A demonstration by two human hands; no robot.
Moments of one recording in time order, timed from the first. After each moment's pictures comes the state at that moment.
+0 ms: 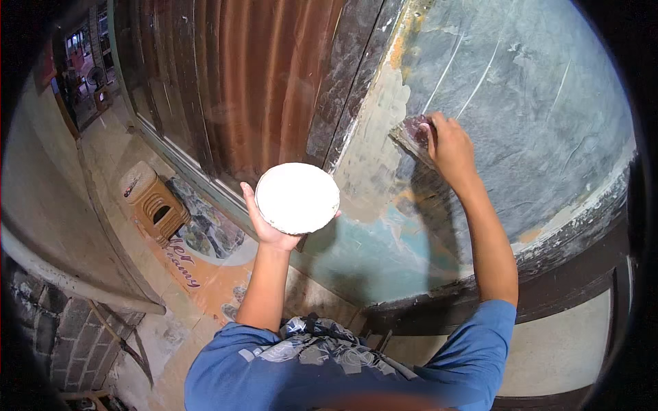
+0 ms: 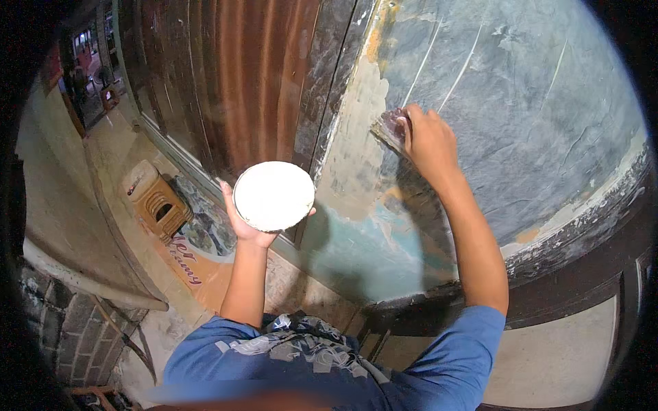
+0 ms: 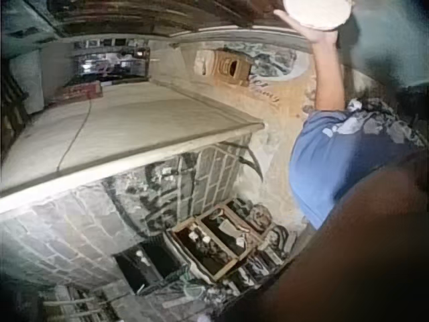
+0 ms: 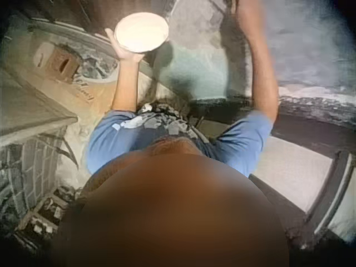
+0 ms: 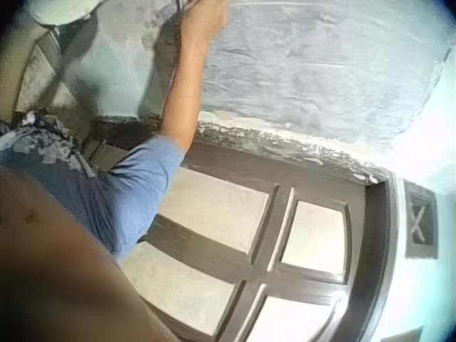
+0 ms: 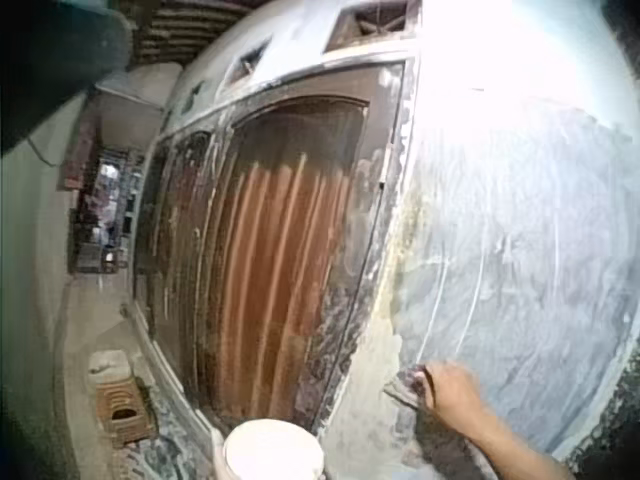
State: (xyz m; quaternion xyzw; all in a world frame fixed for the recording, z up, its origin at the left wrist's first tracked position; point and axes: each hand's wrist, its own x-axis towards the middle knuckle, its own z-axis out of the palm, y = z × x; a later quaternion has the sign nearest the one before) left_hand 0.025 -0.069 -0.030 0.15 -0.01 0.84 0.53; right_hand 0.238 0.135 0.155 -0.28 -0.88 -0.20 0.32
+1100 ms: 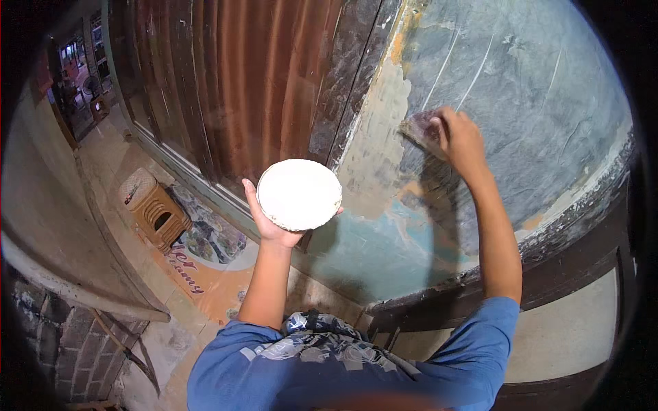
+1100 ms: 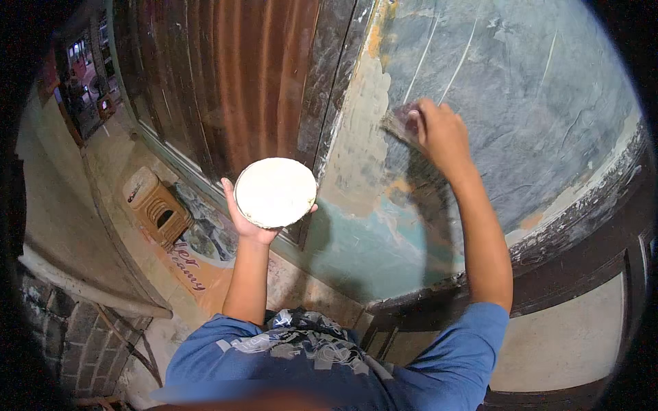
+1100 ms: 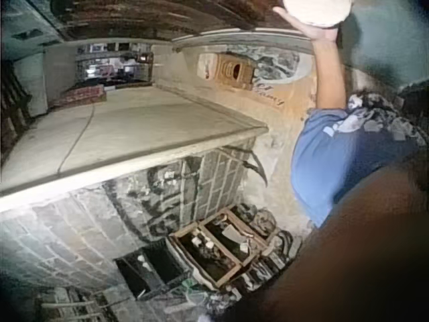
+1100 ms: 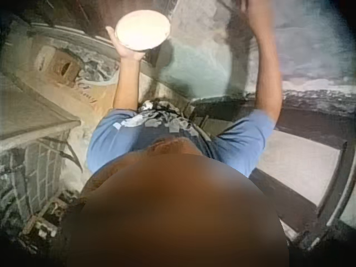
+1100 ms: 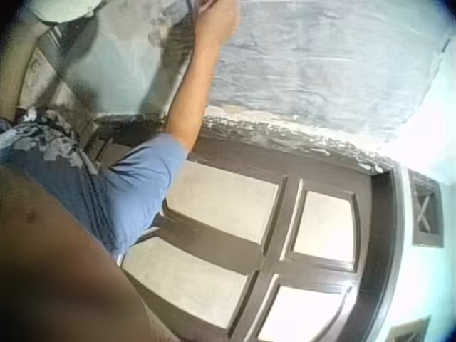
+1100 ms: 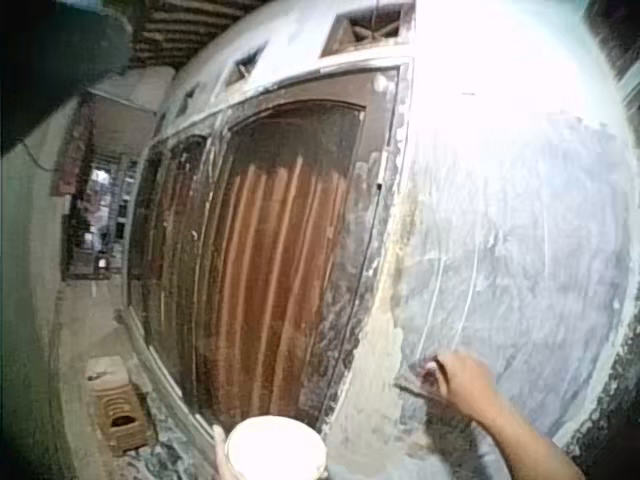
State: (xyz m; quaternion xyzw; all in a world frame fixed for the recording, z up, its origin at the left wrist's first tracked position) left_hand 0.012 -0.077 -0.033 0.15 -0.01 0.83 0.54; right_hand 0.250 0.132 0.161 -0.29 -0.87 -0.22 0.33
